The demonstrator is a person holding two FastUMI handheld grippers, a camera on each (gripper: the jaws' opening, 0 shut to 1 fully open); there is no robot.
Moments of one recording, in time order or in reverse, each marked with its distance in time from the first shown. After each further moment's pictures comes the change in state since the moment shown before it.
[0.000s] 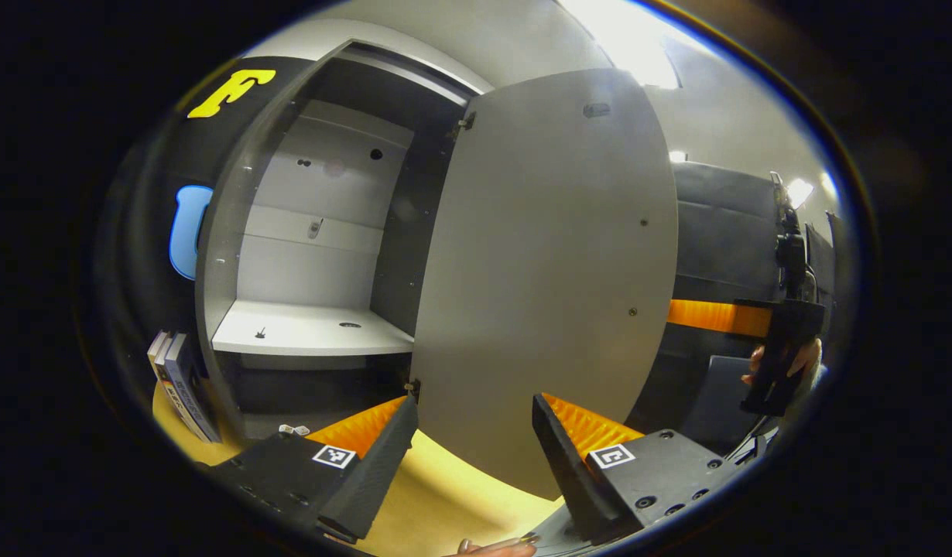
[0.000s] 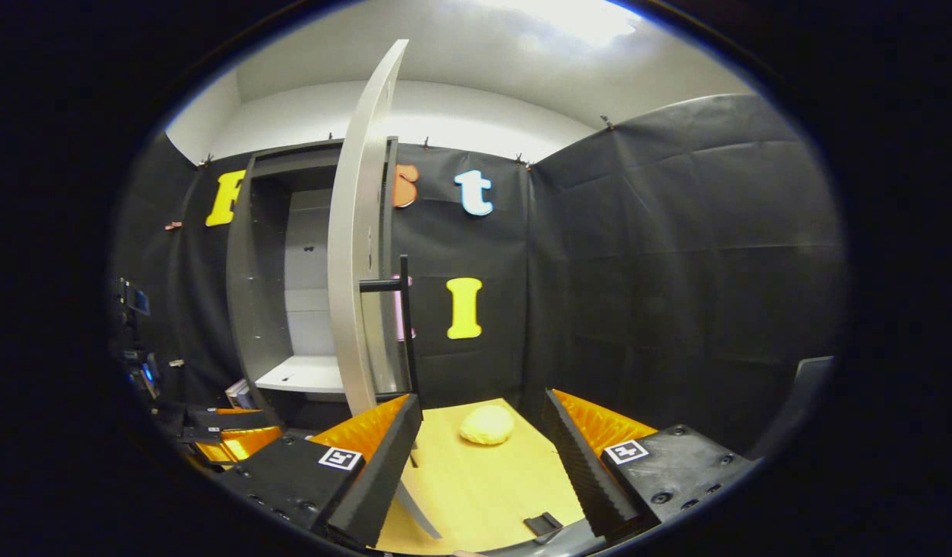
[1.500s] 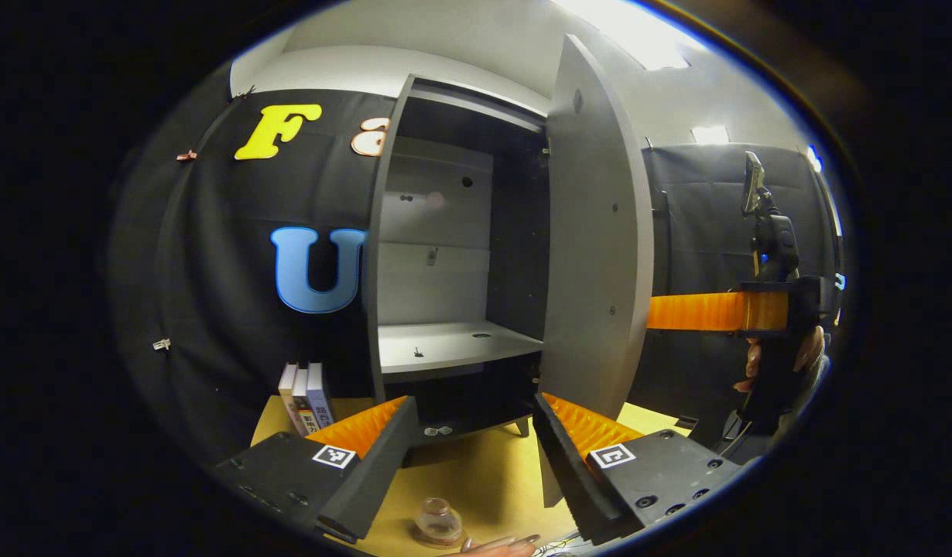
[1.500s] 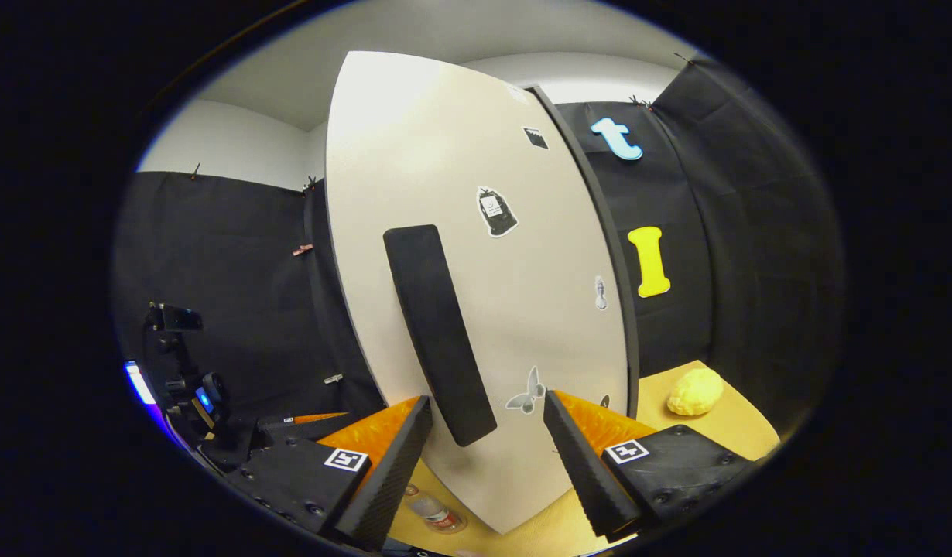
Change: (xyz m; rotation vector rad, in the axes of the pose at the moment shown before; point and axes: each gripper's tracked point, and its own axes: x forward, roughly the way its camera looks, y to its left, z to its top) left arm -0.138 0.136 0.036 0.110 -0.016 0.324; right arm 0.043 0.257 -0.039 0.186 0.132 0.538
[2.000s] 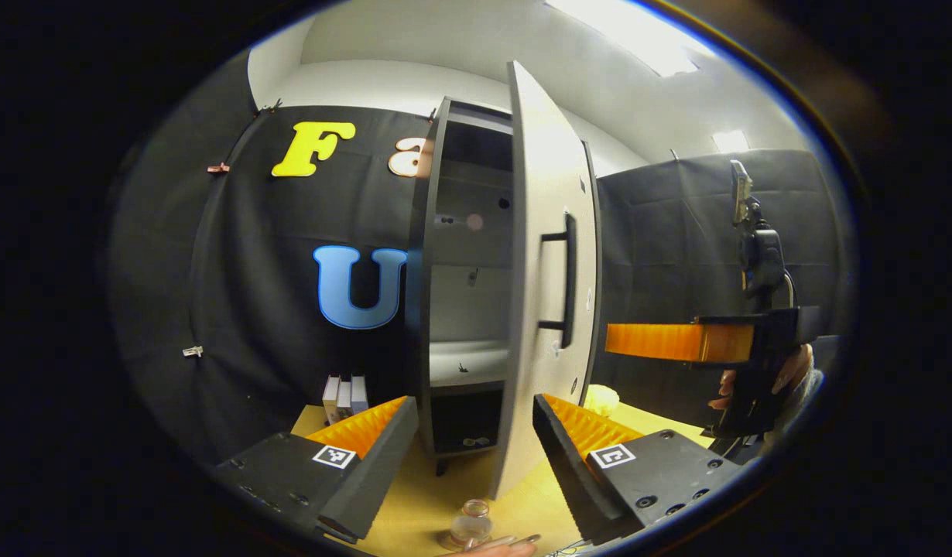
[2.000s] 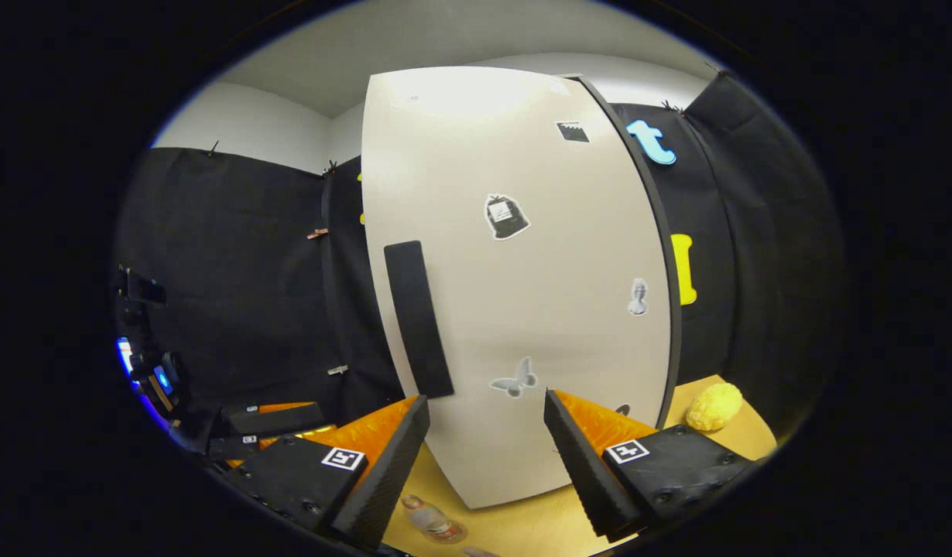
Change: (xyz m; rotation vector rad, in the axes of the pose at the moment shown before) left arm -0.023 0.028 0.017 -0.017 -0.071 0.112; right arm 0.022 0.006 -0.010 -0.093 -0.001 0.015
